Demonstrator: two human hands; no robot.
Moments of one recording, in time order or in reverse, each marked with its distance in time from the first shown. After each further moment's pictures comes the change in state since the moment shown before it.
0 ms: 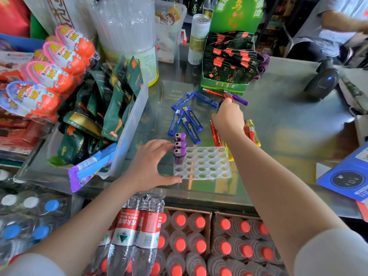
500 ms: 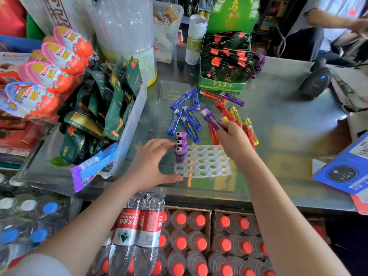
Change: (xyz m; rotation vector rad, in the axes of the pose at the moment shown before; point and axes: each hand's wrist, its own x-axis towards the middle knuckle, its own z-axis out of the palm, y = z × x) left_hand 0.001 0.000 -0.001 -0.026 0.007 0.008; right_hand -0.074 0.024 -0.022 0.524 -0.238 -0.045
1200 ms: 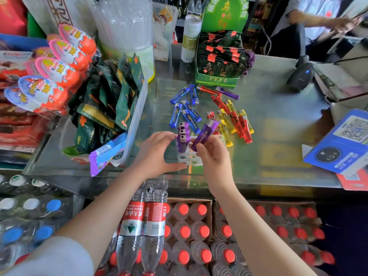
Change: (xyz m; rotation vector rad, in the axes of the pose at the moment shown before) left_hand -0.002 -0.001 0.001 -0.012 -0.019 0.006; right_hand -0.082 0.007 0.066 0.543 0.159 -0.177
